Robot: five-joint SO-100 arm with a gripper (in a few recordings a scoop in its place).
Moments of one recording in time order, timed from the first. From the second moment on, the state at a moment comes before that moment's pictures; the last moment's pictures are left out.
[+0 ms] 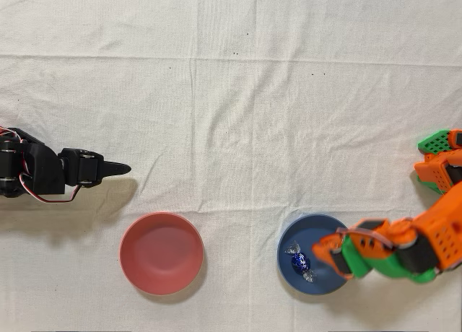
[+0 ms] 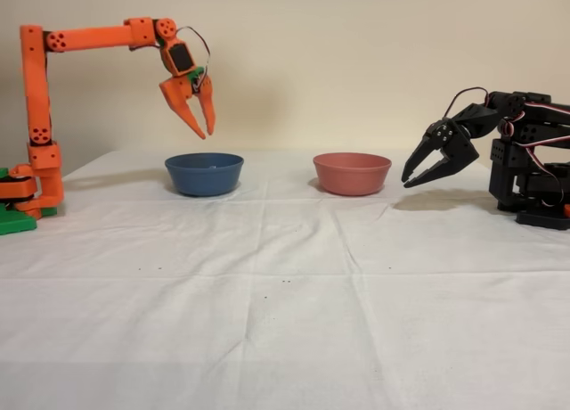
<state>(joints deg) -25.0 92.1 86.4 74.4 -4.4</state>
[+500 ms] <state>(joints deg) -3.1 130.5 122.3 54.4 -12.4</state>
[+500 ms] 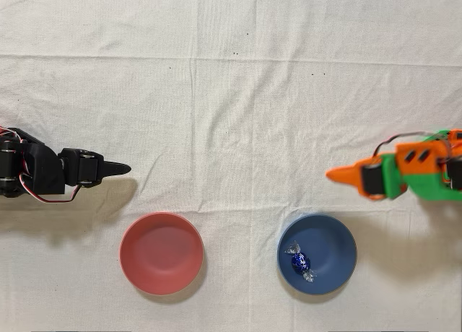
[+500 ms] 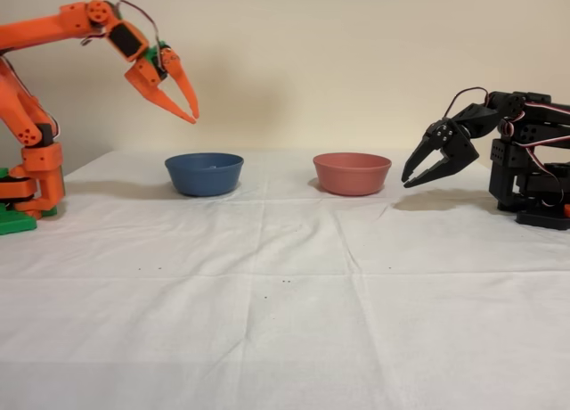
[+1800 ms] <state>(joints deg) 0.1 186.3 180.0 58.6 -10.8</state>
